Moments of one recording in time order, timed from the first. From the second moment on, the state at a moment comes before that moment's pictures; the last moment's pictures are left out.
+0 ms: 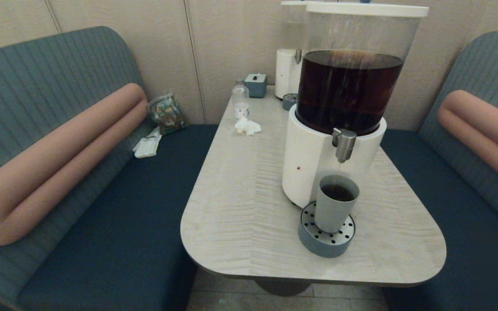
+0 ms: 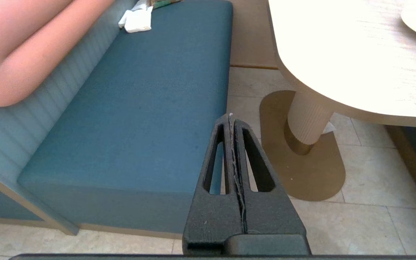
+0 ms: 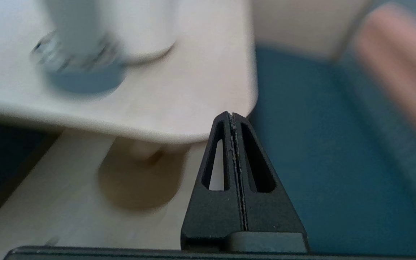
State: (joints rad) left arm 0.01 0.00 -0.01 0.03 0.01 -0.04; right arm 0.00 0.00 0.00 -0.05 0.01 -0.12
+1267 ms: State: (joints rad) left arm 0.00 0.22 -0.40 0.03 -0.13 -0.17; right arm 0.00 0.00 0.00 0.01 0.03 -0.06
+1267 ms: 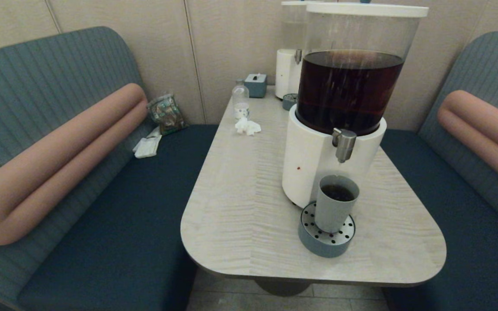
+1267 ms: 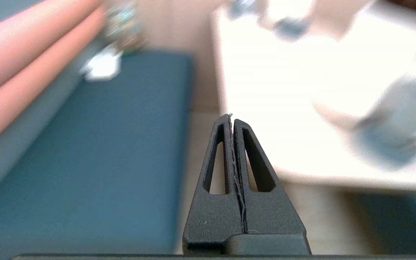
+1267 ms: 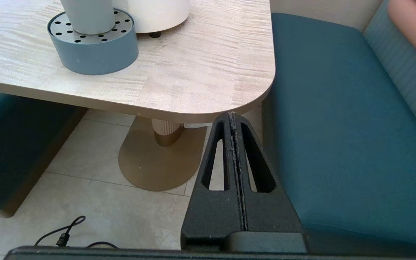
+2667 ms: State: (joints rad) left arm -0.15 1.71 -0.76 -1.52 -0.95 -0.74; right arm 0.00 0.00 0.00 0.01 0.03 -0.06
